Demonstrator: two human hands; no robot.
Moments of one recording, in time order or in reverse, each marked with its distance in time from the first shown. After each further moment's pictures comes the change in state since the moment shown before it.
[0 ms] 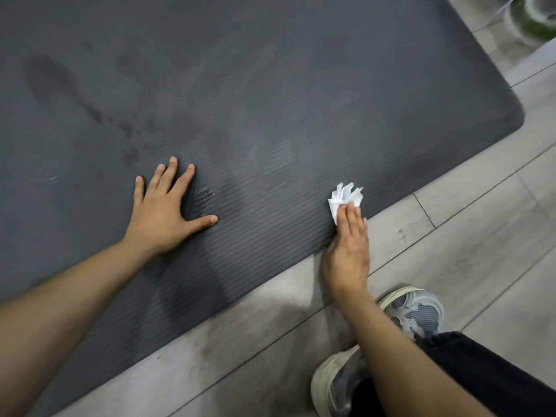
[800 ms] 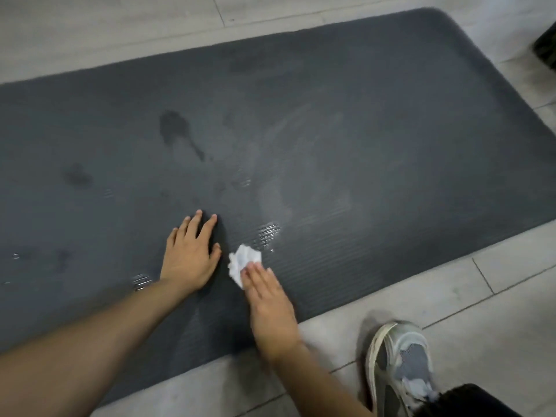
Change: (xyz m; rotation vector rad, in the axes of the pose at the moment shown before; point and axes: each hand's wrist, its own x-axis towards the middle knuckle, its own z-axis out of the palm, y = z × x) left_hand -0.059 -0.060 -0.016 0.085 0.095 -0.205; right_hand -0.096 -0.174 0.054 0.102 -0.238 -0.728
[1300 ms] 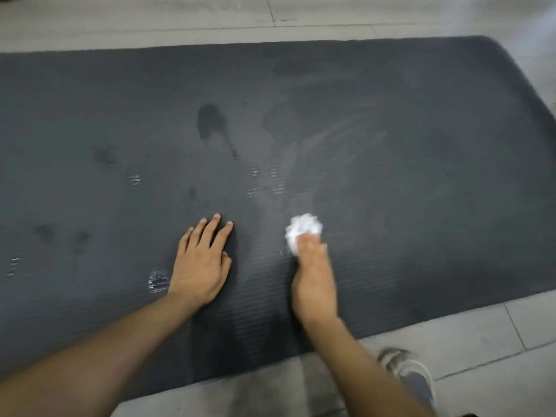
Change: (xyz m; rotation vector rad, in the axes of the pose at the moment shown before) left_hand -0.009 -0.030 0.013 0.024 0.127 0.036; right_hand 0.077 0.043 -0.006 0.033 0.051 0.267
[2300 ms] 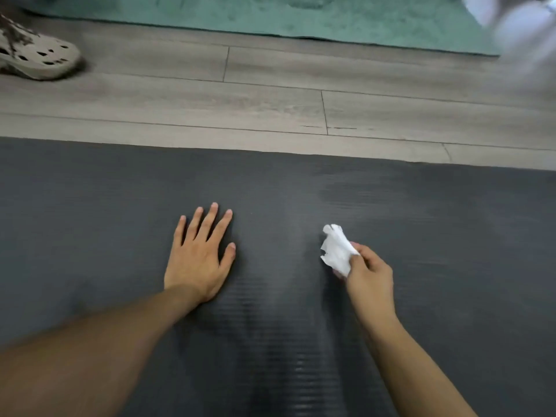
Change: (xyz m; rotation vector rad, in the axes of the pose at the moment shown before) left_hand 0.316 -0.111 -0.032 0.084 0.176 -0.231; right_hand 0.371 -0.060 -0.033 0.851 -0.069 0.447
